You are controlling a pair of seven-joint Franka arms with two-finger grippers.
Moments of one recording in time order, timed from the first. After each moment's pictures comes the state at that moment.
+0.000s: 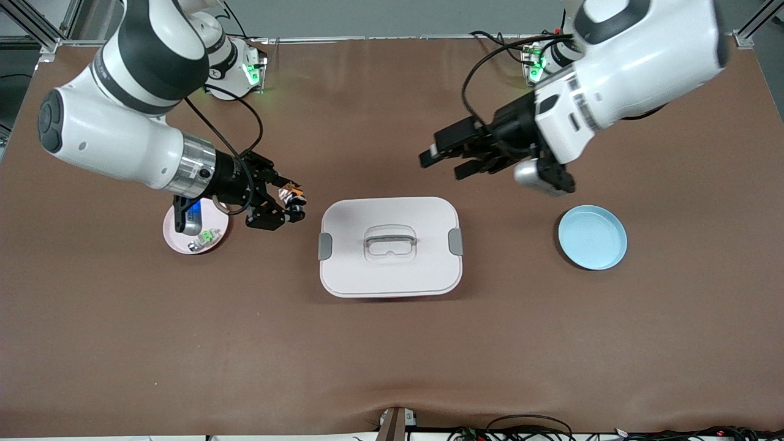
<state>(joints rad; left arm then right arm) -0.14 0.20 -0.42 -1.56 -0.74 2.20 -0.43 0.38 0.24 -0.03 -1.54 0.62 1.89 1.48</state>
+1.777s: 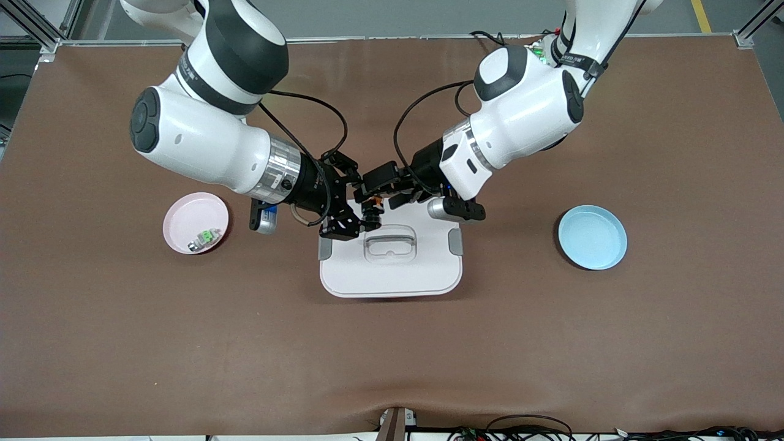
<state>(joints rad) -0.31 0.38 -0.41 -1.56 -0.74 2.50 -0.41 0.53 0.48 -0.04 -1.18 0.65 1.94 1.88</state>
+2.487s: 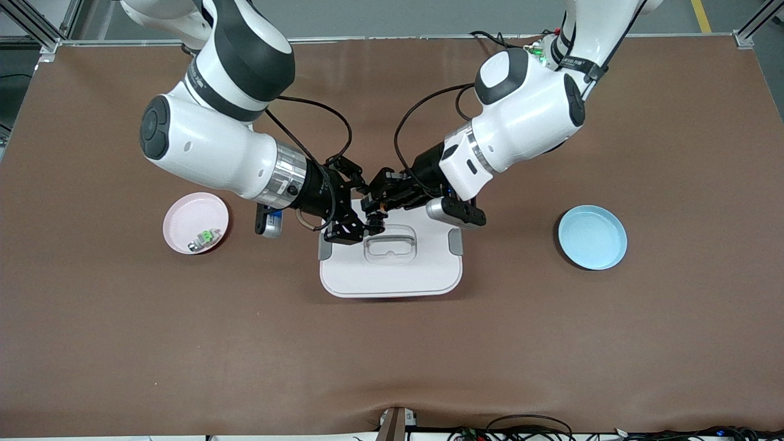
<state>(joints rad) -0.31 0.39 -0.41 -1.55 -0.73 2.51 -0.33 0.53 0.51 -0.04 -1.17 0.66 1.95 1.88</state>
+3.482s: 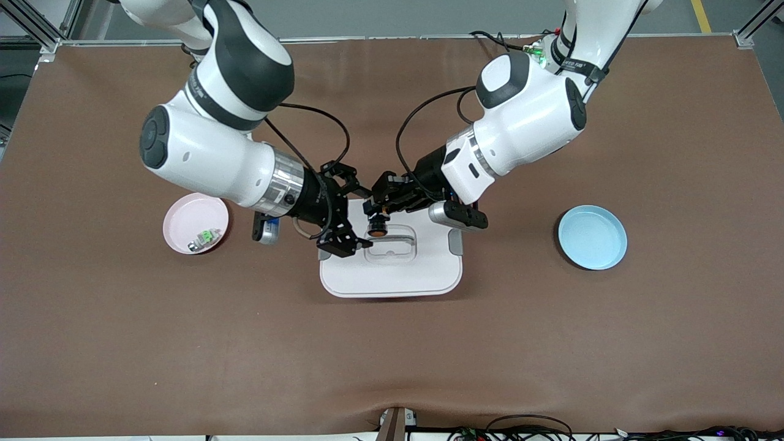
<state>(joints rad) -0.30 0.39 -0.41 -1.55 -0.73 2.51 -0.33 0.51 0.52 -0.05 -1.17 0.66 1.92 1.86</state>
